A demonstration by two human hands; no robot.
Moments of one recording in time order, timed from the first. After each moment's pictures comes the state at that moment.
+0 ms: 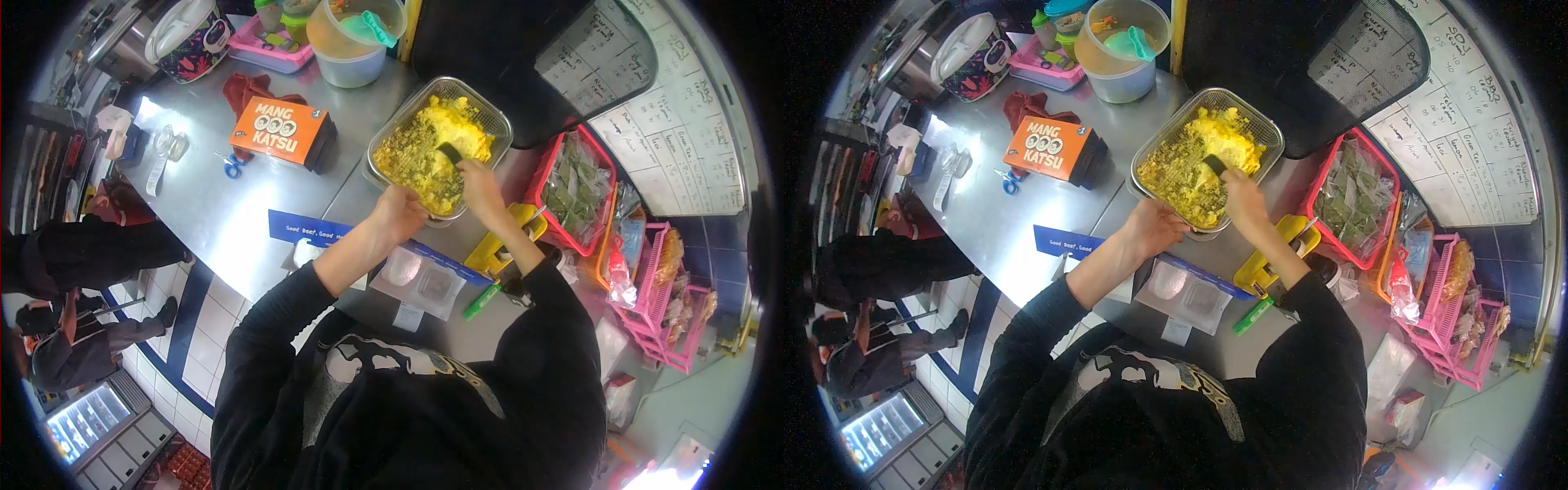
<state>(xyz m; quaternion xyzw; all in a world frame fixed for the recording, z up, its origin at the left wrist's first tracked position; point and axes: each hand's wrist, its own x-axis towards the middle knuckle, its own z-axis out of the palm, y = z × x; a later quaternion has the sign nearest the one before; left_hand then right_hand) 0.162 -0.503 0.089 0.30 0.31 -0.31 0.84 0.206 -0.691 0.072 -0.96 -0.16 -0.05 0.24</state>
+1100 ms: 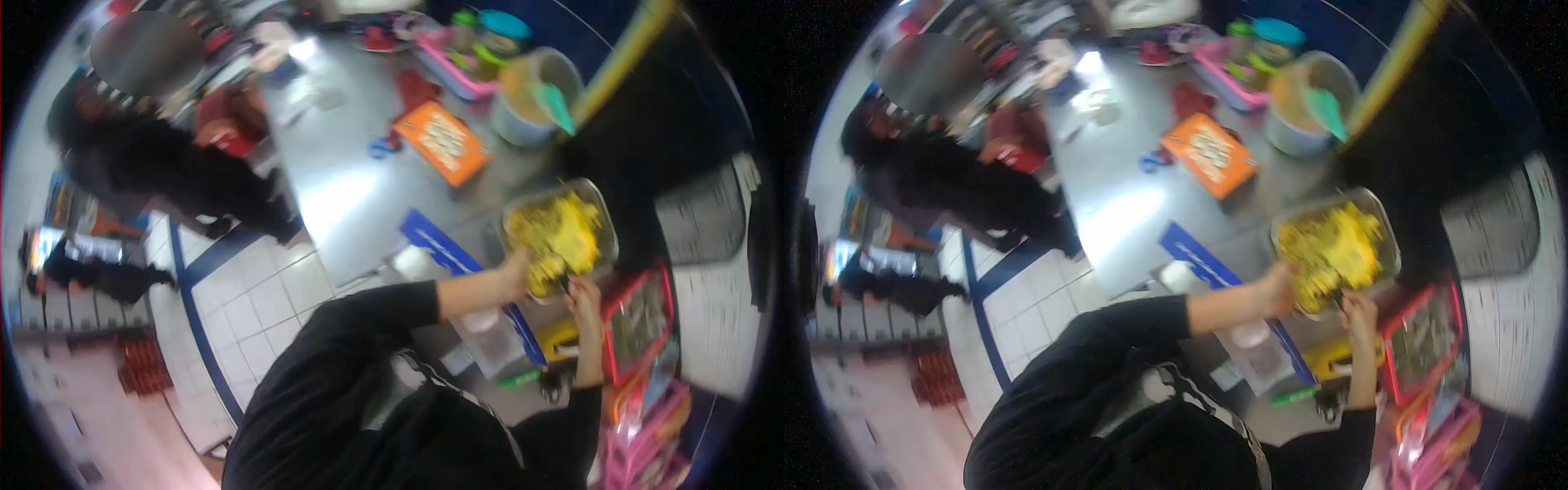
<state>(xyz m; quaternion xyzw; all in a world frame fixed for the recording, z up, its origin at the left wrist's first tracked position) 0.150 -0.517 0.122 0.13 0.27 -0.23 0.93 0.202 -0.748 0.053 -0.73 0.10 0.24 0.63</state>
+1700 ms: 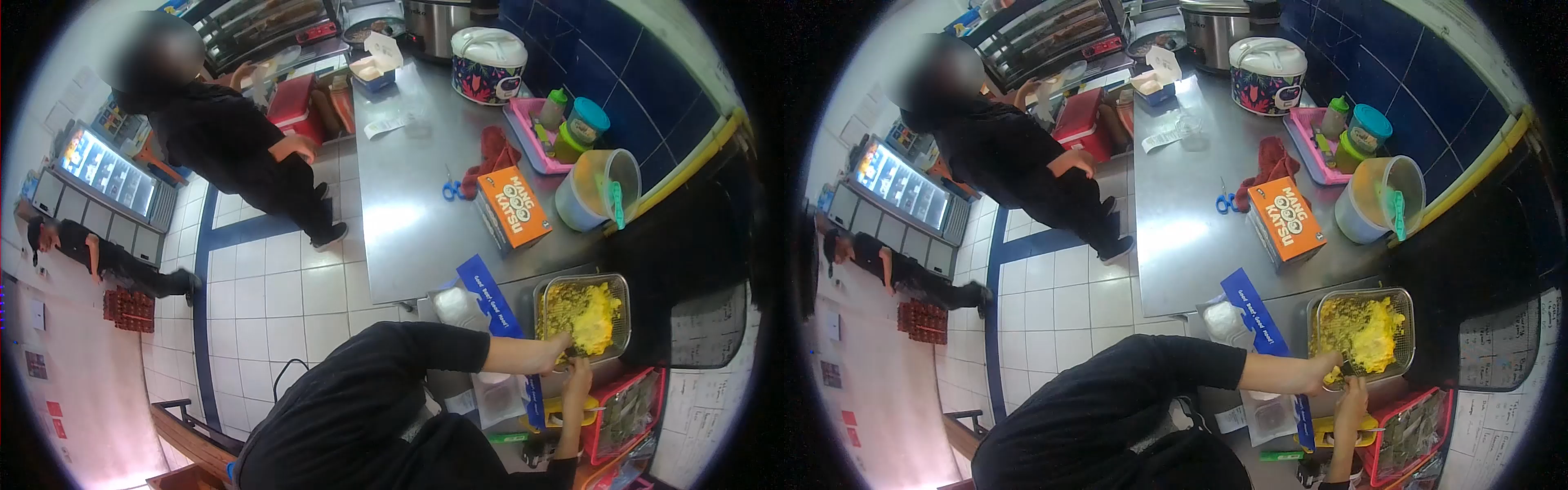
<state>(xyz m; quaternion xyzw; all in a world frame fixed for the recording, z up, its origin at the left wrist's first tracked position) 0.172 -0.582 0.044 0.22 0.43 -0.27 0.83 0.162 -0.705 0.100 -0.95 -0.27 0.04 0.18</state>
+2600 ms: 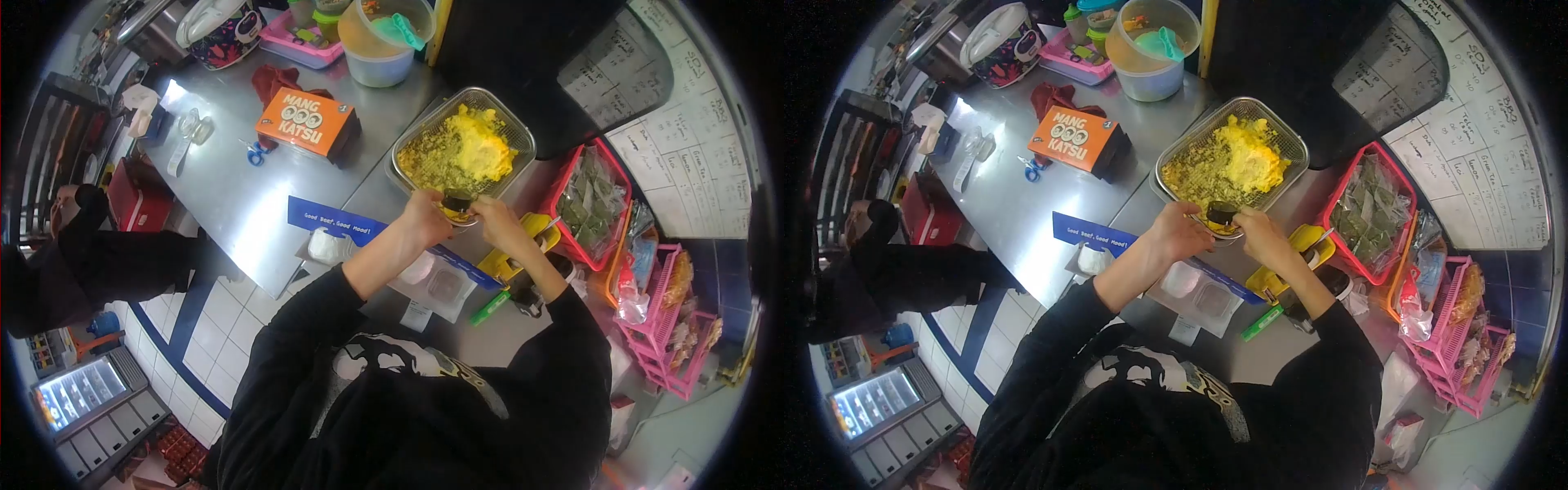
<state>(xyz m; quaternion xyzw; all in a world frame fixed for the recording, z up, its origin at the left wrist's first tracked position) 0.145 -0.523 0.157 0.15 0.38 -0.29 0.87 0.165 -0.711 0.097 -0.91 -0.30 0.14 0.24</state>
